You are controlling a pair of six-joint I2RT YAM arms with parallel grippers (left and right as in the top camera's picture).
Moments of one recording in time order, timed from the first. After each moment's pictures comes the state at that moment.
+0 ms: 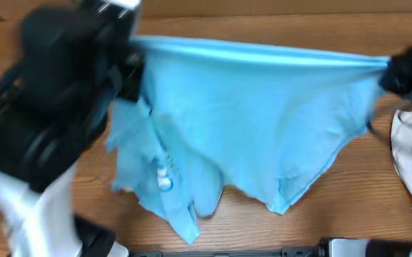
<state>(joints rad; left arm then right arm) -0.44 1.72 2.71 -1.62 -0.28 0.04 -0.05 1.57 2.37 -1.59 -0.01 0.38</state>
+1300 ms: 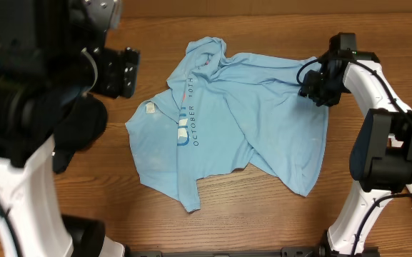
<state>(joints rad) -0.19 1.69 2.64 -1.69 0.05 0.07 -0.09 2.13 1.62 -0.86 -0.17 0.25</state>
